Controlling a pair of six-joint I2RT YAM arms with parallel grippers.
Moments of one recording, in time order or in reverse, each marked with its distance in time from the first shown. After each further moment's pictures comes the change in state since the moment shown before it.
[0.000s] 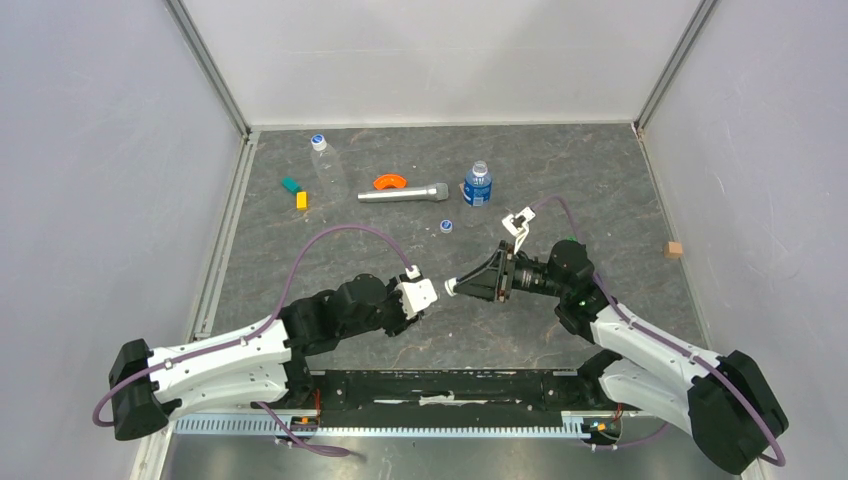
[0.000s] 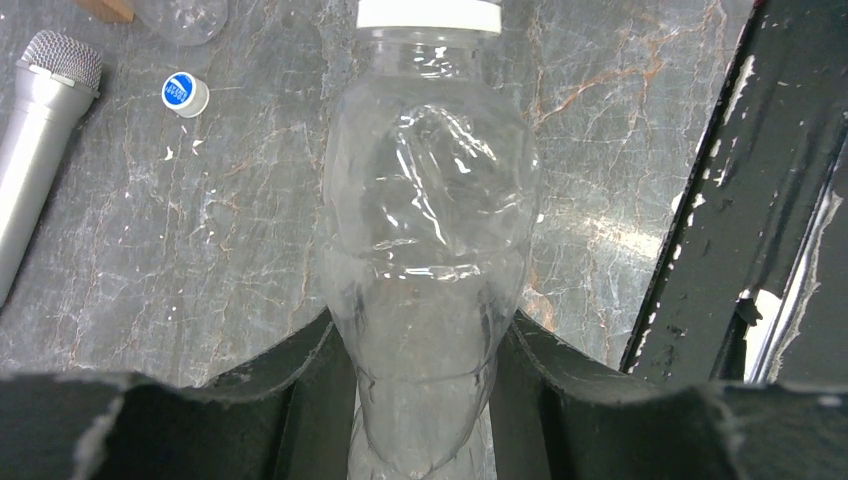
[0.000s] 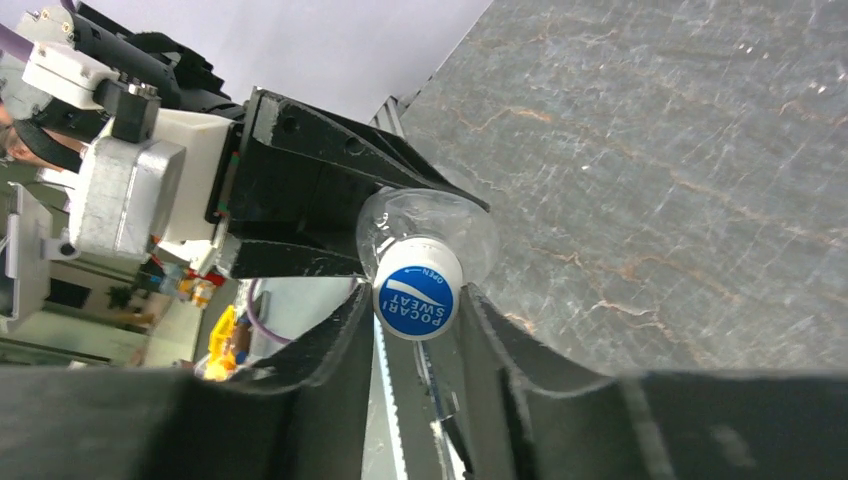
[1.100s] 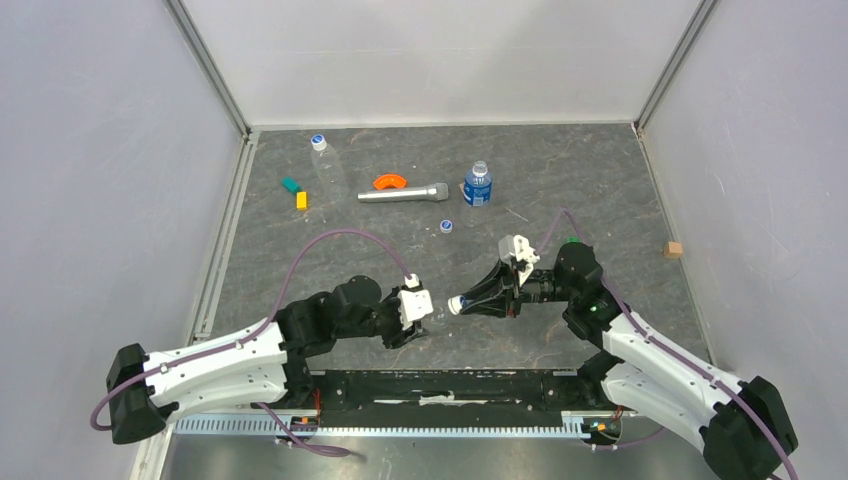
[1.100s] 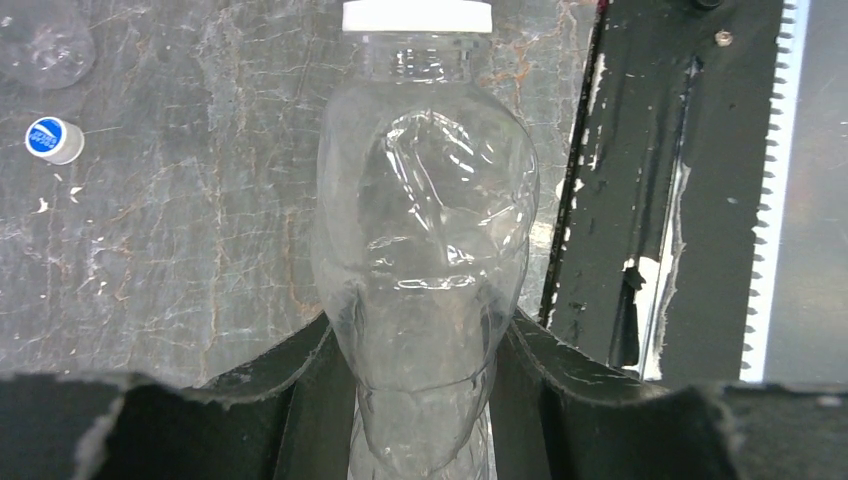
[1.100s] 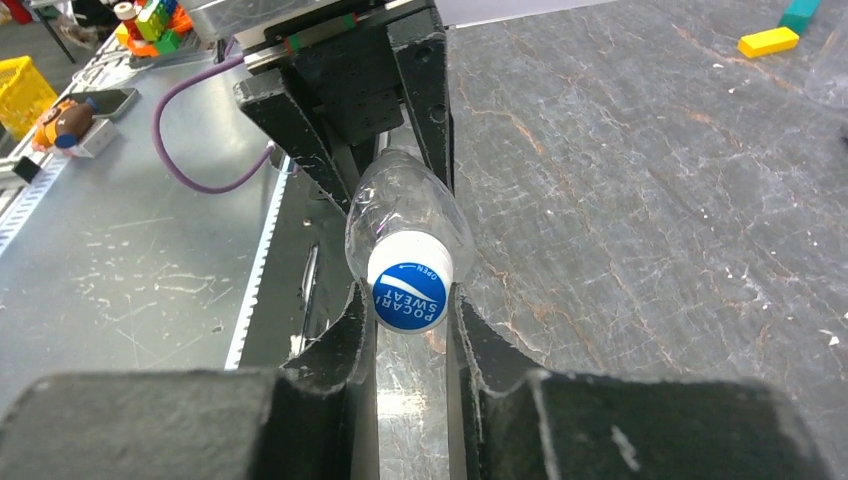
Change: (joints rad) left arm 0.002 -0.041 -0.021 -0.008 0.222 -0.017; right arm 0.018 -0.122 0.037 -0.175 -0.206 -0.686
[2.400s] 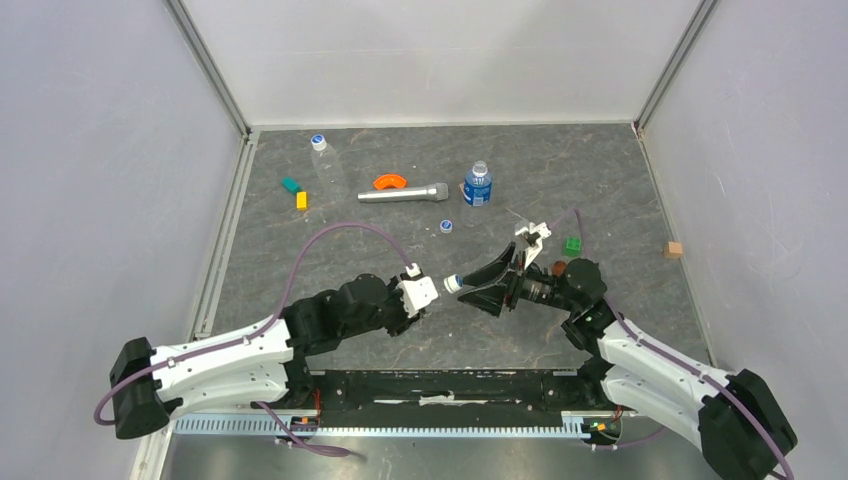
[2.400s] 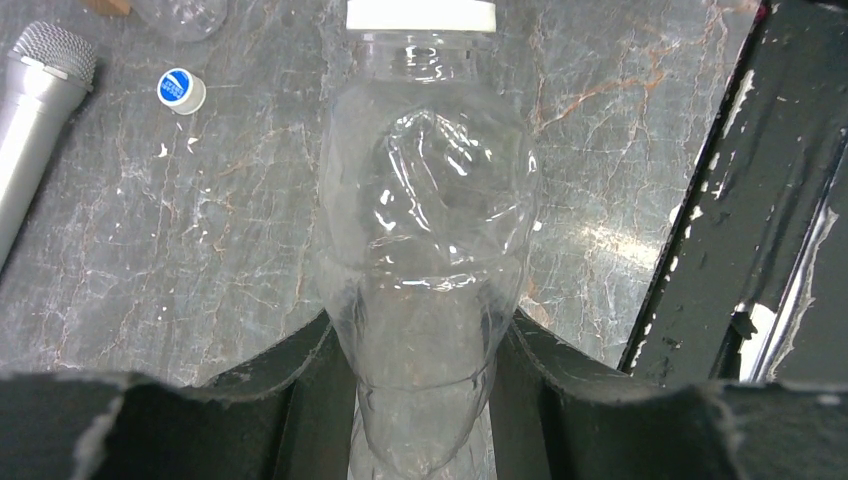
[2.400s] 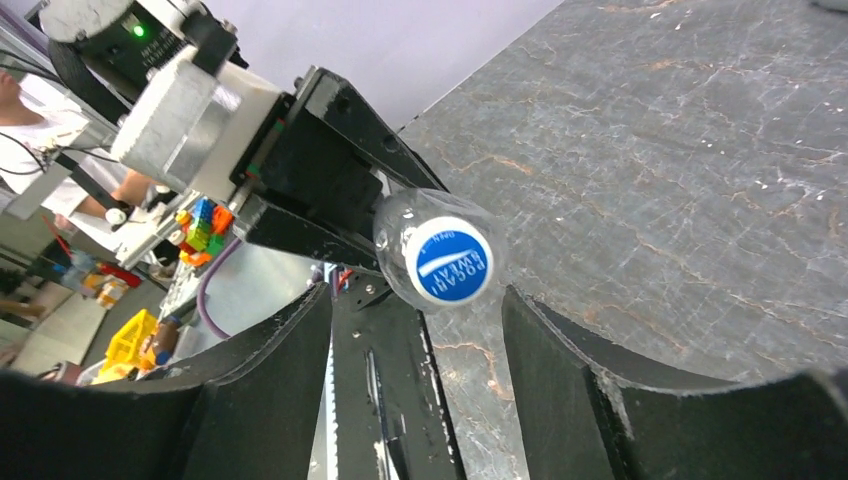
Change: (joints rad) left arm -0.003 0.042 0.016 0.036 -0.221 -0.010; right arm 0.006 -0.005 -0.145 0.301 0.275 0.532
